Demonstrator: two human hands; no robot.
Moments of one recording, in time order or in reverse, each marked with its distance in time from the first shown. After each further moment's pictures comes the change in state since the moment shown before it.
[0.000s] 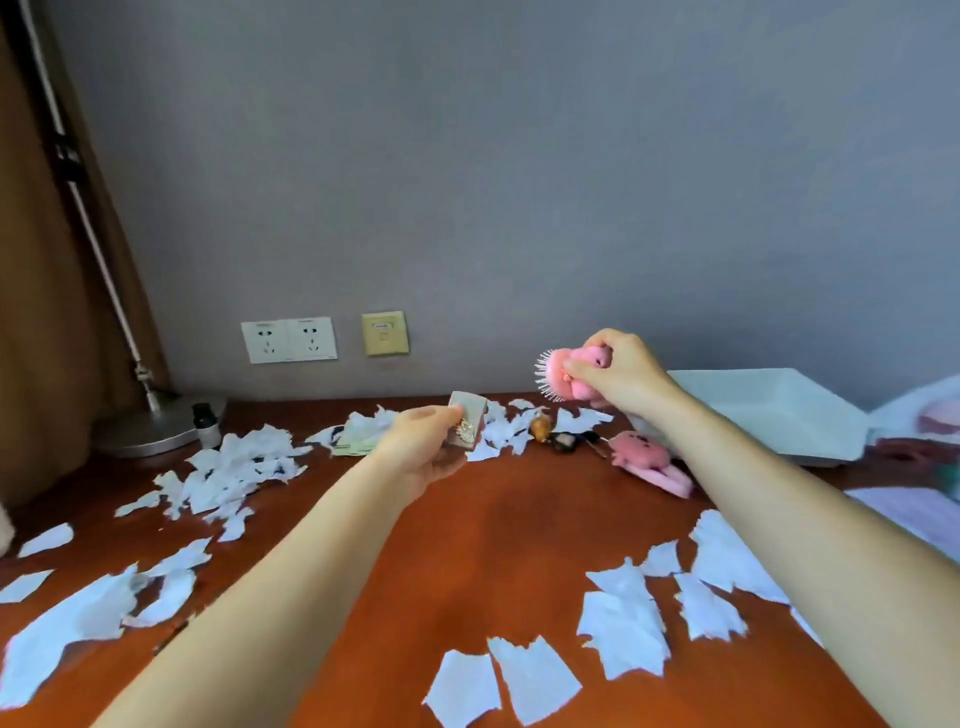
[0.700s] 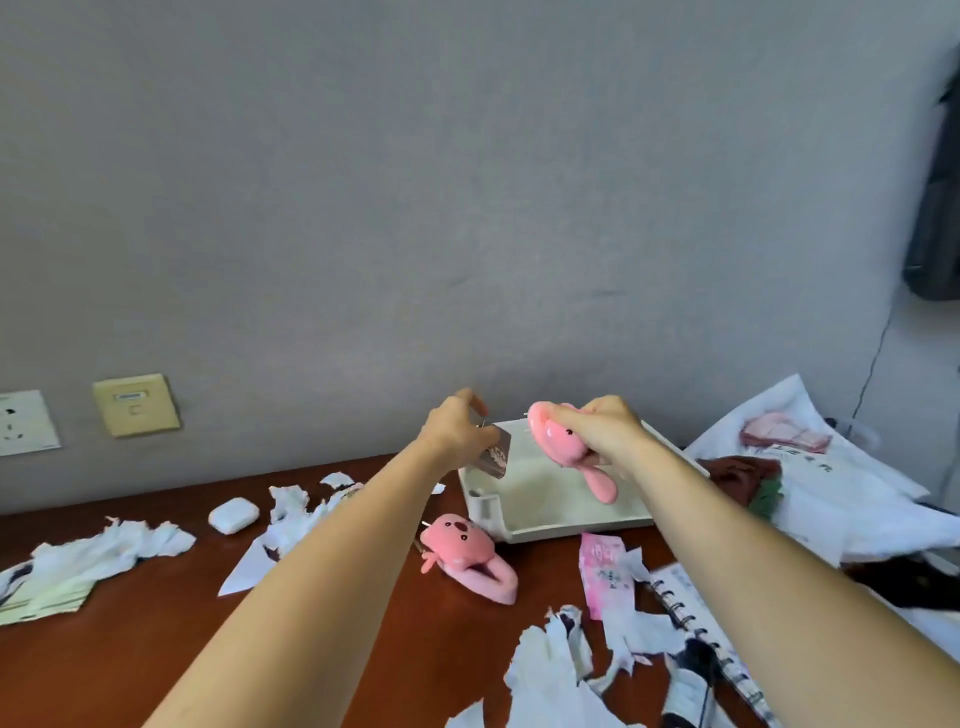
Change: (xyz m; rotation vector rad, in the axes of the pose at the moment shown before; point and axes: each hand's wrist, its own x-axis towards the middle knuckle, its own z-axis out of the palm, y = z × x) left_hand 0.144 0.008 0.262 0.934 -0.203 0.425; right_hand 0.085 0.162 -0.125 0.174 0.191 0.480
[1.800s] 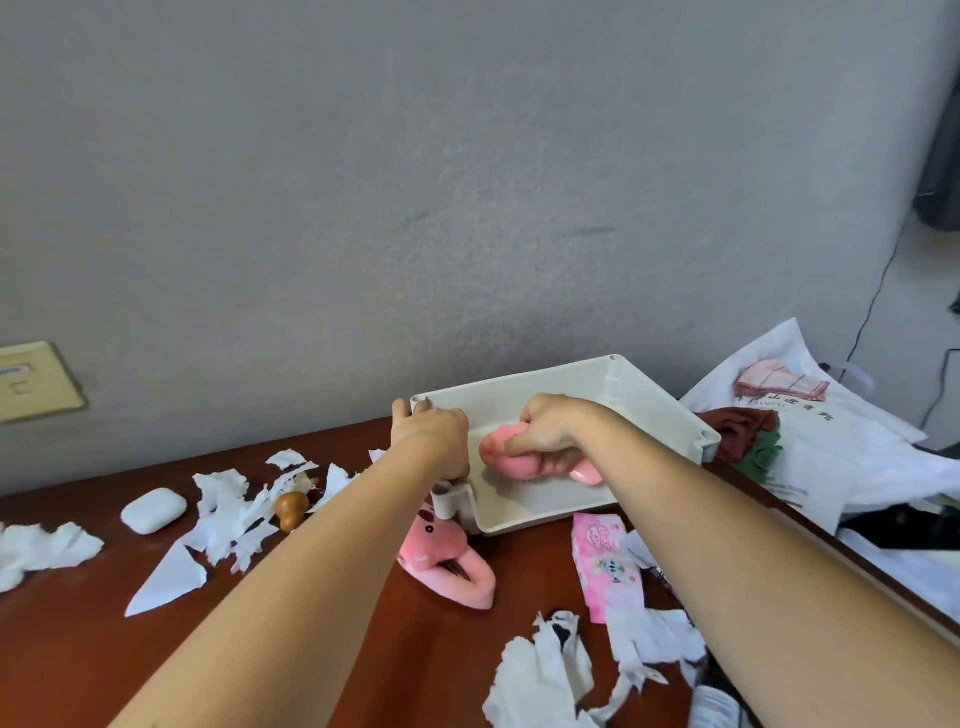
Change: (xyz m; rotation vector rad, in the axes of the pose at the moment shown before) left_hand 0.055 -0.040 0.066 0.908 -0.179 0.095; right_hand 0.056 0.027 0.037 -0.721 -0.448 0.034
